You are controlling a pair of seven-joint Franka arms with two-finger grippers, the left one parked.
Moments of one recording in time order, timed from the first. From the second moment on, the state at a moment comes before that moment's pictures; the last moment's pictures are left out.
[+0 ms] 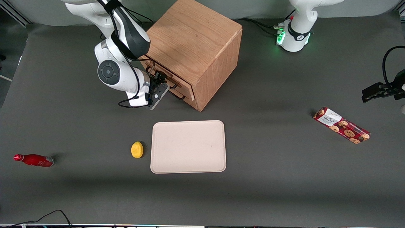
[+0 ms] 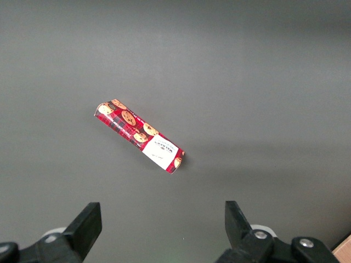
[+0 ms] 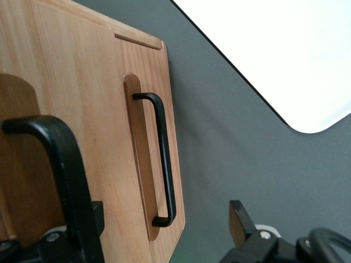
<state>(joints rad) 0.12 0.15 0.40 -2.03 0.25 1.95 -0.41</state>
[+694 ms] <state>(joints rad) 0.11 0.15 0.36 -2.02 0.21 1.98 -0.44</state>
